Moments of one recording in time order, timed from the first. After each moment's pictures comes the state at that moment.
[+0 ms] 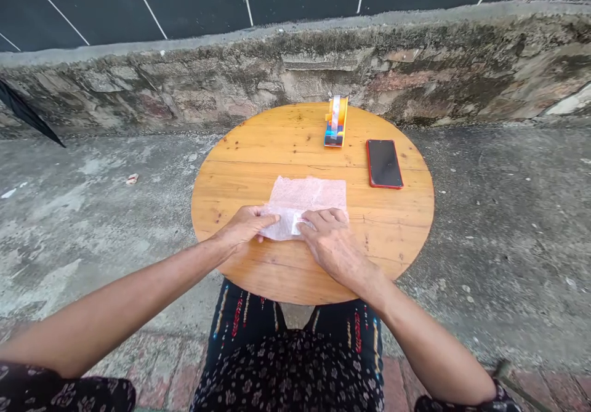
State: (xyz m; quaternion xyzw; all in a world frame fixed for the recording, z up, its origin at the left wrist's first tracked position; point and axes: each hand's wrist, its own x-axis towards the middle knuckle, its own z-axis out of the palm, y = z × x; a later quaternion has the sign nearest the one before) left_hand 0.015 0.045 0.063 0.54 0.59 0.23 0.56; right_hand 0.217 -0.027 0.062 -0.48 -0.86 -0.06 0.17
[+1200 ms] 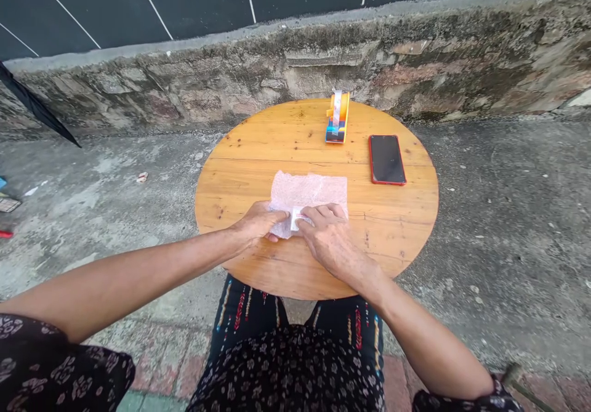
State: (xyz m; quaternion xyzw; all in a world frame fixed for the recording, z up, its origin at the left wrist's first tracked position) left_hand 0.051 0.036 0.076 0.52 0.65 0.19 0.52; right_hand 0.217 -0.025 0.060 -0.48 -0.86 -0.05 0.17
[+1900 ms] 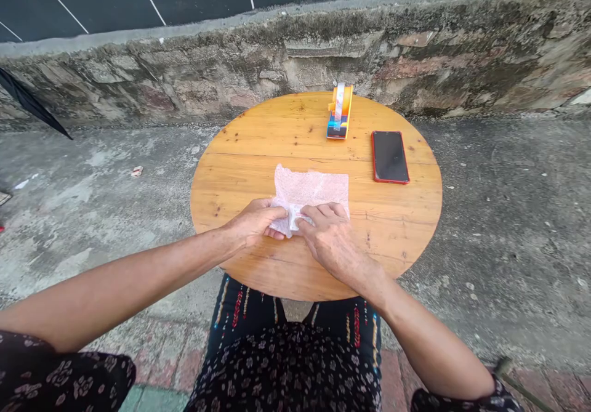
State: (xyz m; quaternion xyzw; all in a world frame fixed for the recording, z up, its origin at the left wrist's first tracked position) left_hand 0.051 0.038 0.084 0.44 0.59 0.21 0.64; right_hand 0.218 -0.026 0.063 -0.47 -0.87 -0.05 0.16
